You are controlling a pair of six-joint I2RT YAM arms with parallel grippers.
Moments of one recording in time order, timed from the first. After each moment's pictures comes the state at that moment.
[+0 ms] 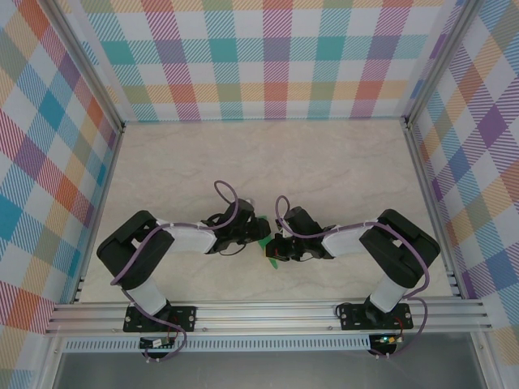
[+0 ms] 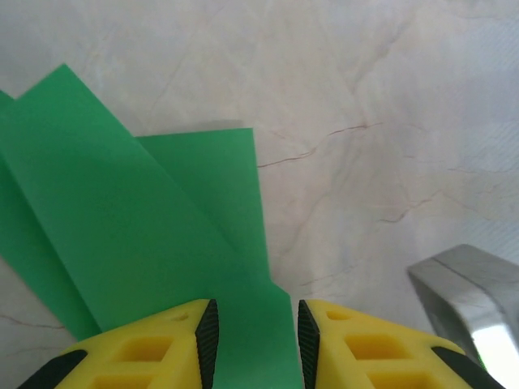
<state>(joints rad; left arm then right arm) -0.77 1.68 0.69 0.21 0.11 -0.93 0.80 1.67 0.58 0.20 -0.52 0.93</state>
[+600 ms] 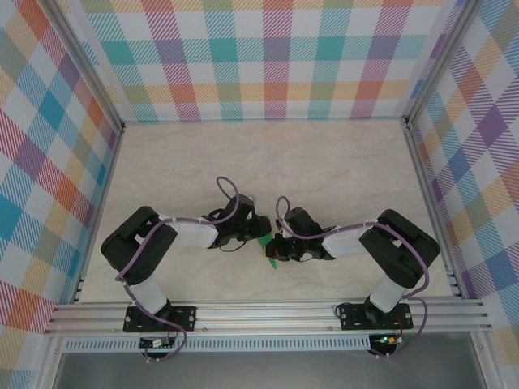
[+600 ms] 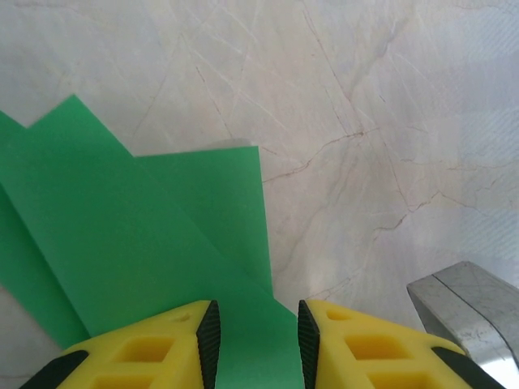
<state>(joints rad) -0.72 1.72 0.74 0.18 0.18 -0.89 0.80 1.67 0.57 0.22 -0.52 0.93</state>
